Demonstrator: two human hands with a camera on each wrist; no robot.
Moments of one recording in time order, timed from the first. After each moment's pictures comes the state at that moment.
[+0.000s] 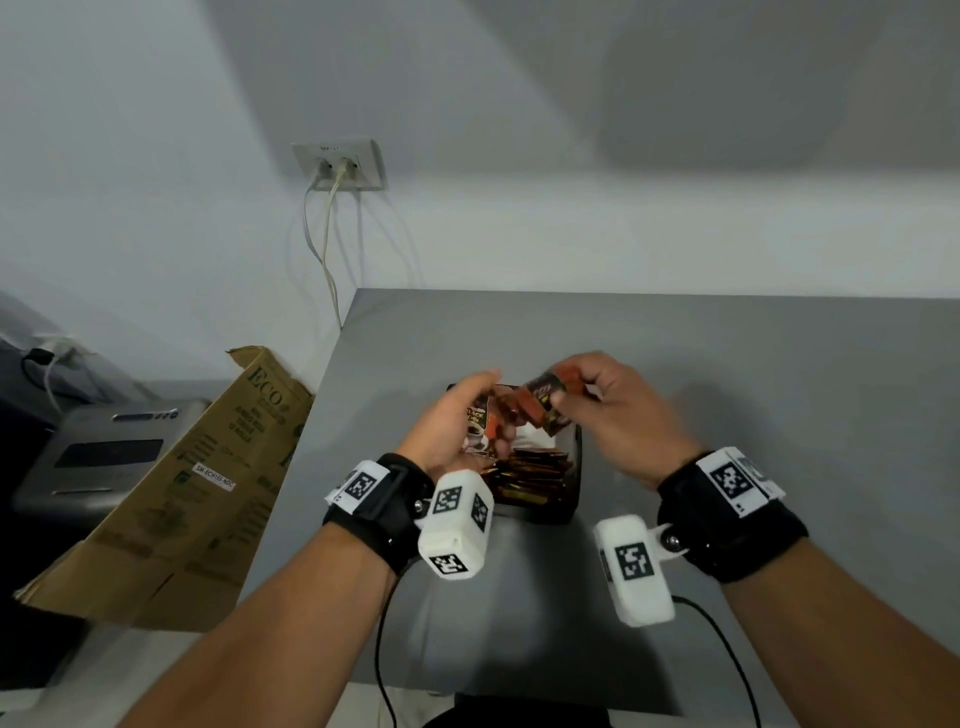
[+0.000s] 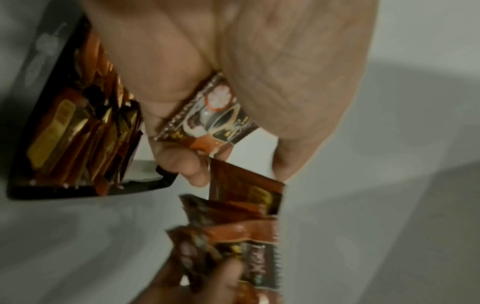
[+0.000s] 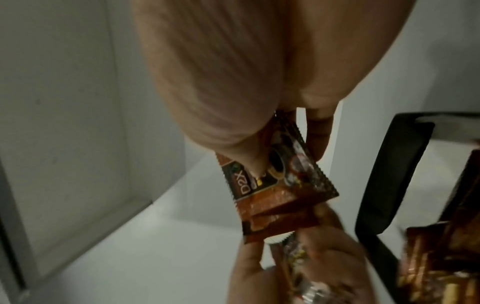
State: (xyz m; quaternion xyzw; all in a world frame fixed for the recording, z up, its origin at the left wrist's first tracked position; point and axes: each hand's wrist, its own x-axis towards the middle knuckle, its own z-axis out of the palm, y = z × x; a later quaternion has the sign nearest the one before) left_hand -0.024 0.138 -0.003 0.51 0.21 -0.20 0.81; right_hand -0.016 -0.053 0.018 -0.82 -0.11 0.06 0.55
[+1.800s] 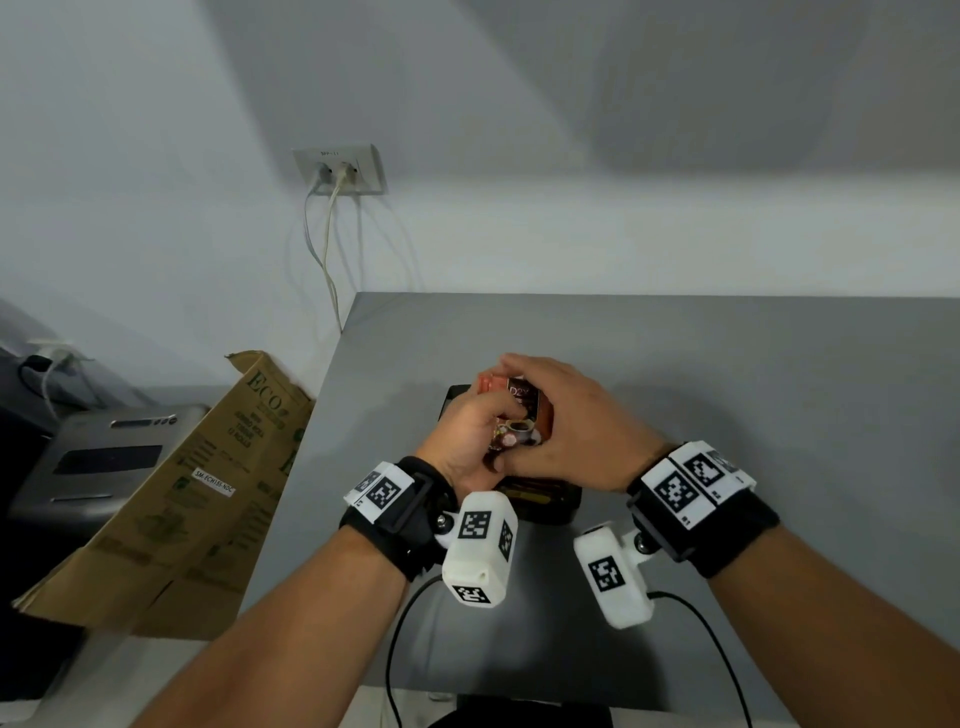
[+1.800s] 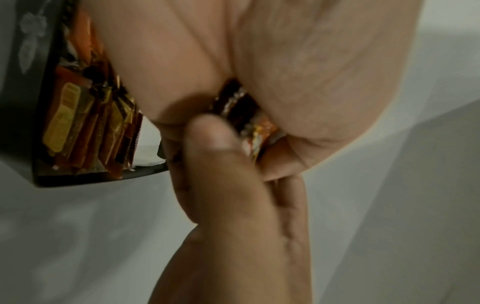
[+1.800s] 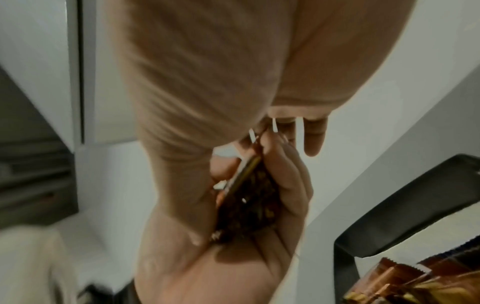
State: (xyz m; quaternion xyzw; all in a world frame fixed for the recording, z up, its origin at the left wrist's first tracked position) left_hand -0.032 0.122 0.002 0.42 0.11 -0.20 0.88; right_hand -0.028 -0.026 0.035 -0.89 -0.24 0.10 0.37
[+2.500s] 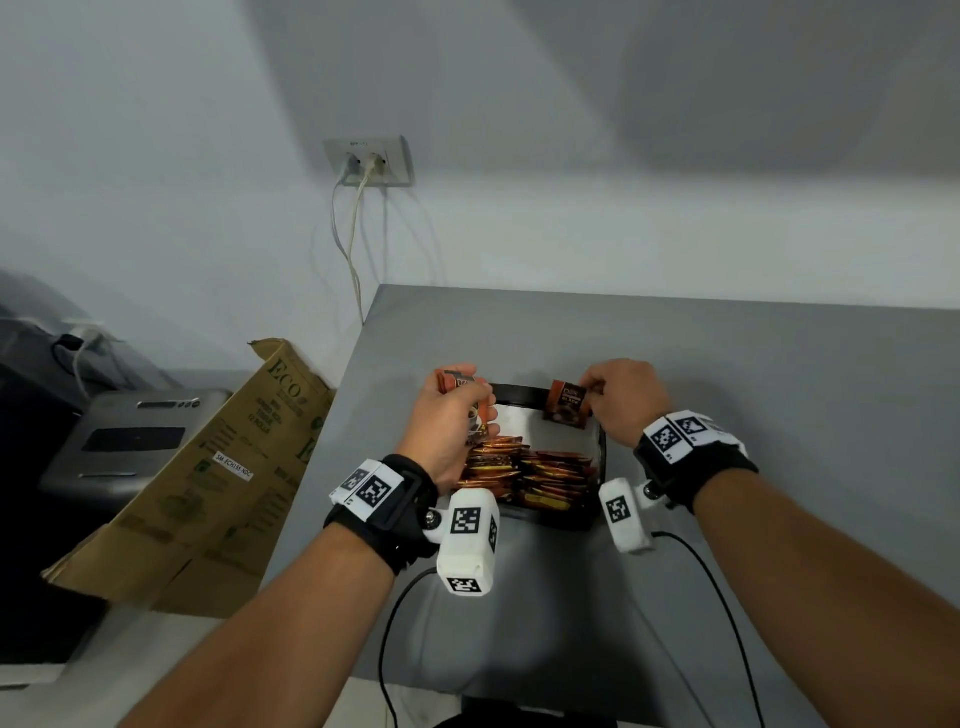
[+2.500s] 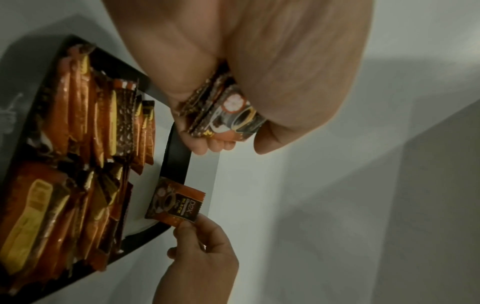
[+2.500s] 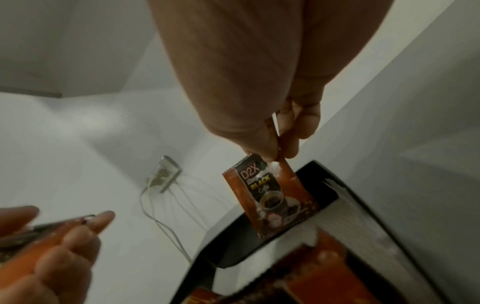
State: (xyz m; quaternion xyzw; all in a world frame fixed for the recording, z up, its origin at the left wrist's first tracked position) left_hand -0.022 0.163 -0.013 0.55 0.23 -0.04 0.80; right_hand 0.050 -0.047 -0.031 -0.96 -0.06 0.06 0.25
